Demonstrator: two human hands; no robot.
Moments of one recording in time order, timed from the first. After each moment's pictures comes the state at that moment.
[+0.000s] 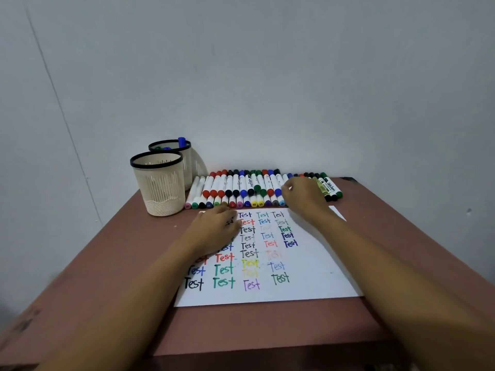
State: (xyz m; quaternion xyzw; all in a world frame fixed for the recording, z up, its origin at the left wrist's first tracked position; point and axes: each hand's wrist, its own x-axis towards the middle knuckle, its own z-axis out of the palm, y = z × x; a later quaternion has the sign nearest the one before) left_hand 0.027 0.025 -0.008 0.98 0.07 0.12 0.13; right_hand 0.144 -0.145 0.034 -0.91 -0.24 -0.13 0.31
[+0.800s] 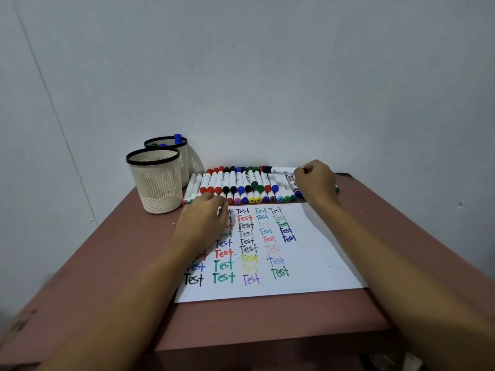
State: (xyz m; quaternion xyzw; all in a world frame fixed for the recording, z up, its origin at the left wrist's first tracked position) left_hand 0.023 0.030 -0.006 0.94 0.08 0.33 0.11; right_hand 0.143 -0.152 0.047 -0.84 -0.13 -0.16 0.50
